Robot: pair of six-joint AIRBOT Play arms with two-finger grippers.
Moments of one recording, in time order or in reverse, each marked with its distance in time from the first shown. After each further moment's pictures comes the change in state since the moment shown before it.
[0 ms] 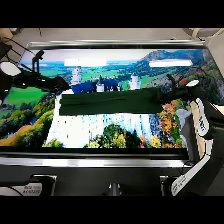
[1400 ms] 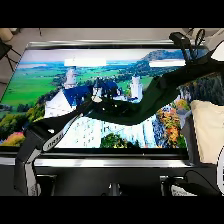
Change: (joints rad) left arm -0.538 -0.562 0.105 -0.758 0.362 0.177; right arm 0.252 0.645 0.036 -0.380 0.196 0.208
